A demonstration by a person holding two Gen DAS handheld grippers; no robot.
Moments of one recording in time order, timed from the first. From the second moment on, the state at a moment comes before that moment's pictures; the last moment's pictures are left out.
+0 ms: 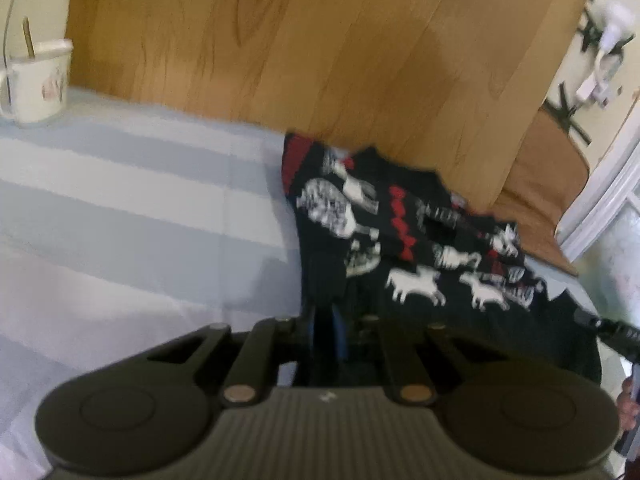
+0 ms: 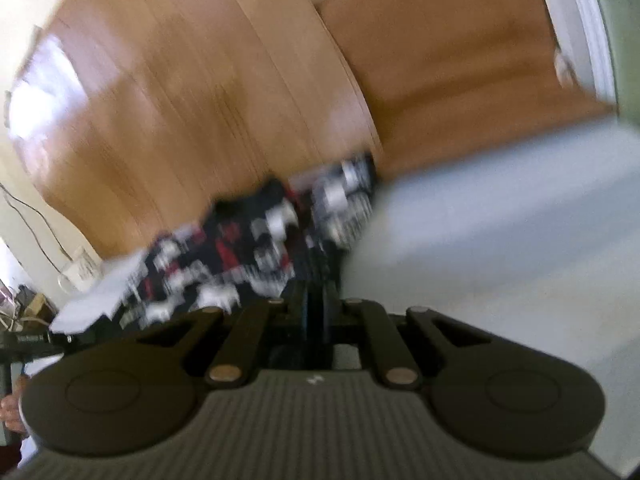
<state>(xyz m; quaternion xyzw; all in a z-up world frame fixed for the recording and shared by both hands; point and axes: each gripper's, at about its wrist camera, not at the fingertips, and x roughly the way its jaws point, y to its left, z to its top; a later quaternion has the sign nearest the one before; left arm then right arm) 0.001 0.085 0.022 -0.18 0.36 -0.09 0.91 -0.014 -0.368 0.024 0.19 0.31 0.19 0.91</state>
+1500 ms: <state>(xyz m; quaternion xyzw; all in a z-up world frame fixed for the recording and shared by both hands) -0.075 0.127 0.026 -0.23 0.39 -0.08 0.89 -0.114 -0.414 0.049 0.14 0.31 0.16 0.92</state>
